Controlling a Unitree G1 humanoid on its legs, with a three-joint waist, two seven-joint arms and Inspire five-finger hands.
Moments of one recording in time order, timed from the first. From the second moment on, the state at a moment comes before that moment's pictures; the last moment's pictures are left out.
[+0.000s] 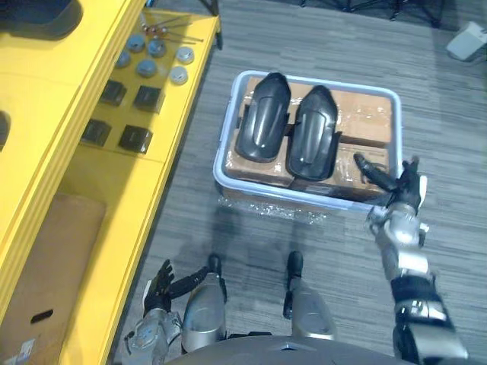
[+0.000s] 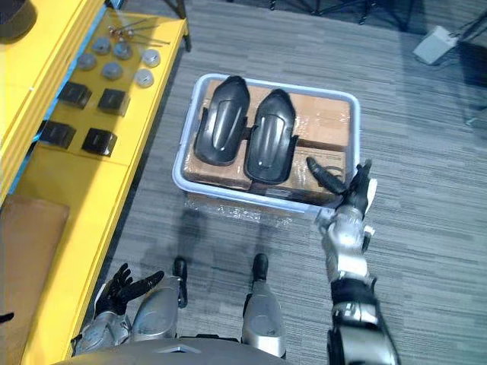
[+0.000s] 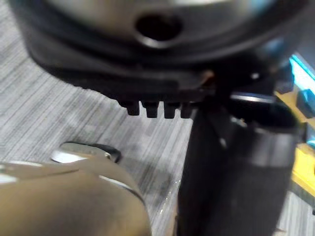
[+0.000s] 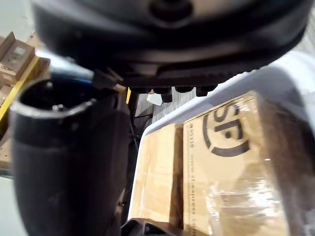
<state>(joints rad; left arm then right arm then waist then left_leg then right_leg) 0.20 0.13 0.04 0.74 -0.32 -0.21 0.05 -0.38 -0.40 -0.19 0.52 0.26 0.00 -0.37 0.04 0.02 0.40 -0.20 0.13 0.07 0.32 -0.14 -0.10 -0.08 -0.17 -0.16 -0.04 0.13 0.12</state>
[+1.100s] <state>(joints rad) 0.16 0.14 -0.03 0.73 -0.40 -0.20 0.01 -0.93 -0.66 0.09 1.00 -0.33 0.51 0.01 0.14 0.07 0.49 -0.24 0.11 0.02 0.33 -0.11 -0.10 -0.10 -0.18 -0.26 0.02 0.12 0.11</state>
